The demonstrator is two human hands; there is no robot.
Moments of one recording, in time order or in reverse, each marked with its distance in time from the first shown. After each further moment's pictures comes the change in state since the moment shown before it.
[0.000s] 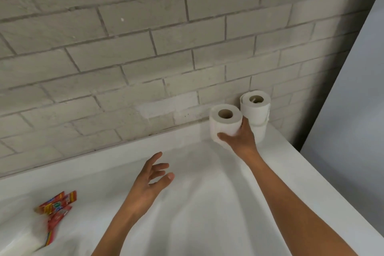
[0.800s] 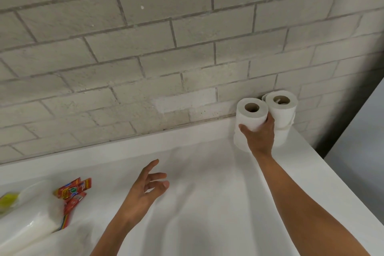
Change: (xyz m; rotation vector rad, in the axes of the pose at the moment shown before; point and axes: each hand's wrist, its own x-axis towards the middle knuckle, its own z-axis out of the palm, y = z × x) left_hand -0.002 -0.040 -0.029 0.030 0.086 -0.107; right_hand 0.052 0.034 0.029 -0.066 0.280 -0.043
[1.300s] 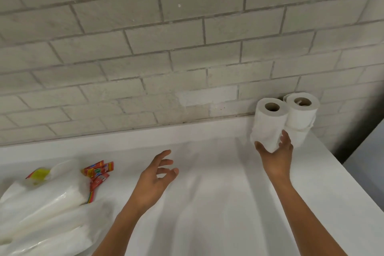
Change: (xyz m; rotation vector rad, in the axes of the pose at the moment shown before) left_hand -0.014 0.003 -0.015 0.109 0.126 0.067; right_hand -0.077 -0.008 -0.034 0.053 -0.106 0.122
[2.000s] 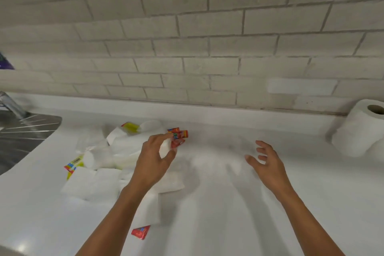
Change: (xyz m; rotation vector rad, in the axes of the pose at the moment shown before) left_hand -0.106 -0.090 -0.190 0.356 0.434 0.100; right_hand -0.204 -0.064 0.121 -0.075 -0.662 -0.065
